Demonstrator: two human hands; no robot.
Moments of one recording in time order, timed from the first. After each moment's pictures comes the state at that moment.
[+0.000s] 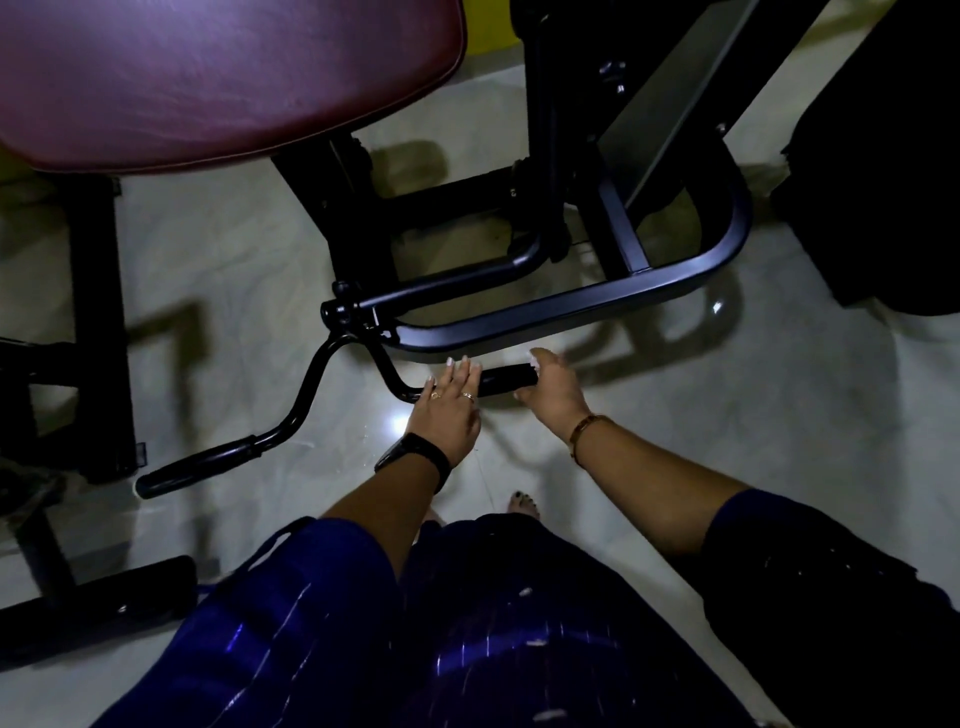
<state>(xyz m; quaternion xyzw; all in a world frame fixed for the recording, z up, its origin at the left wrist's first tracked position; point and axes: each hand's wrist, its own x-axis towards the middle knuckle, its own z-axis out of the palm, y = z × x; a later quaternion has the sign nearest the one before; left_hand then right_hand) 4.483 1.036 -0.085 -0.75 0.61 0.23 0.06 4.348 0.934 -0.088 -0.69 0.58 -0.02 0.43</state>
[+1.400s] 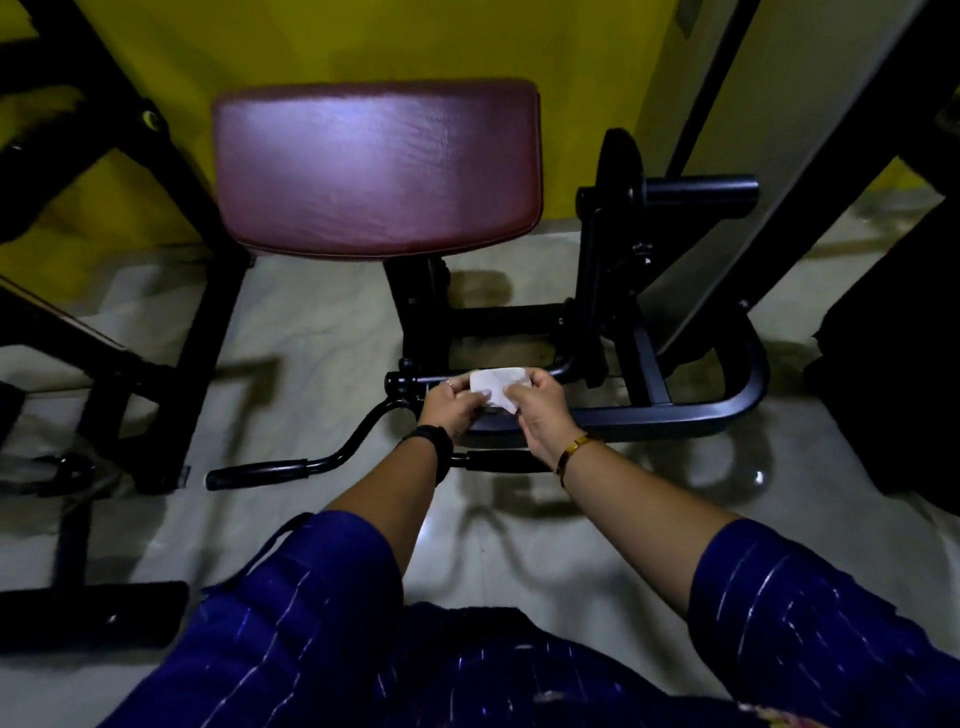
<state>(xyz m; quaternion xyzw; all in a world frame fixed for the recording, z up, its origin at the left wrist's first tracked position) 4.507 0.997 0.015 -0.67 0.10 0.47 -0.56 4.415 0.923 0.019 -0.42 0.48 -0.24 0.73</state>
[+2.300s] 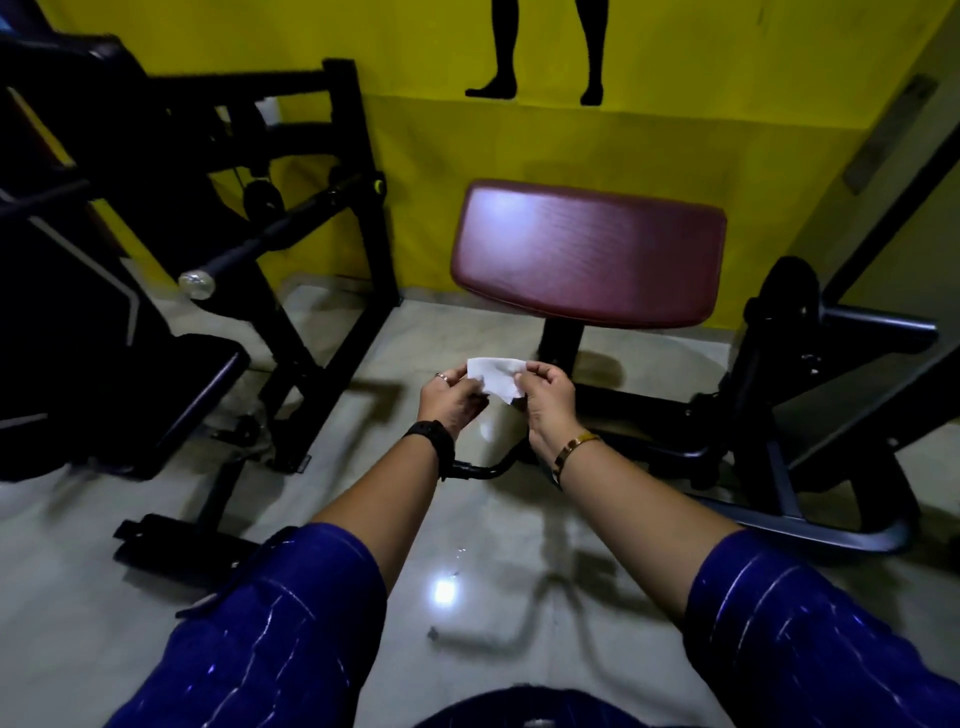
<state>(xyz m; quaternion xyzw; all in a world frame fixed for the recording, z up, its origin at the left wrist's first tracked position) 4.622 1.198 0.130 -0.60 0.00 0.31 -0.74 4.570 1.096 0.115 -0.48 0.39 -0.27 0.73</state>
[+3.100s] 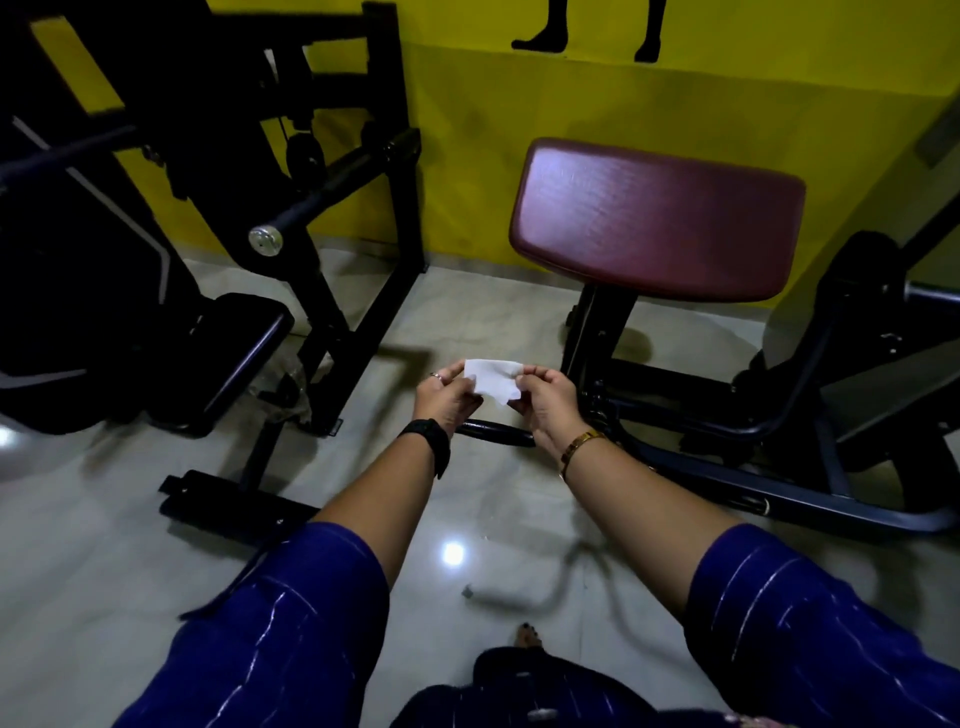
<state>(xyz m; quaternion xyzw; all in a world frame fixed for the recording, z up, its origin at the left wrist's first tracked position) 4.671 1.309 0.091 -0.57 -0.04 0.31 -0.76 4.611 1.199 0.082 -0.45 0.38 -0.20 0.78</state>
